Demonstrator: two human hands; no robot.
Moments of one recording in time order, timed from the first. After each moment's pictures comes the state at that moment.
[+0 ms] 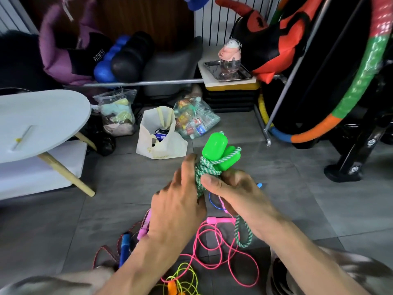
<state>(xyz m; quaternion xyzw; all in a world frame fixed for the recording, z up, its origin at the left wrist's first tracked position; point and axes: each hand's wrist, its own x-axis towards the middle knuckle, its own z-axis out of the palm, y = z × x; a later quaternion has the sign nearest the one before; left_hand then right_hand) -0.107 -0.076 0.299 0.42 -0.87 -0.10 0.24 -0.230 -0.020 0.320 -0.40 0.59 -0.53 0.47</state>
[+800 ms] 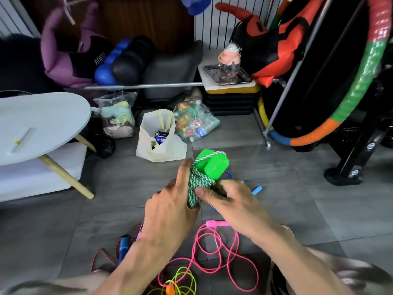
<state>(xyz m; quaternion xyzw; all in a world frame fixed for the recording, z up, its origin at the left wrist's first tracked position) -0.101 -0.082 0.299 0.46 -0.86 -0.12 0.16 -0.236 -0.021 0.304 -0.47 0.74 -0.36 0.32</state>
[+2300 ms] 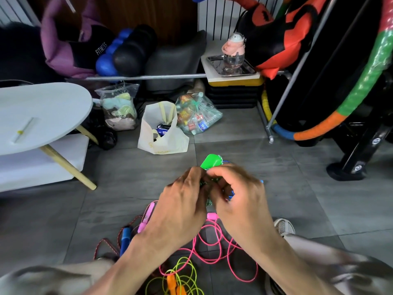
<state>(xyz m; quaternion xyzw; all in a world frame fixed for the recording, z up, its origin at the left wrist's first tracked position) -0.097 -0.078 0.290 0.30 -0.88 -0.24 0.26 -0.220 -0.011 0.292 -0.56 0.67 -0.49 0.02</state>
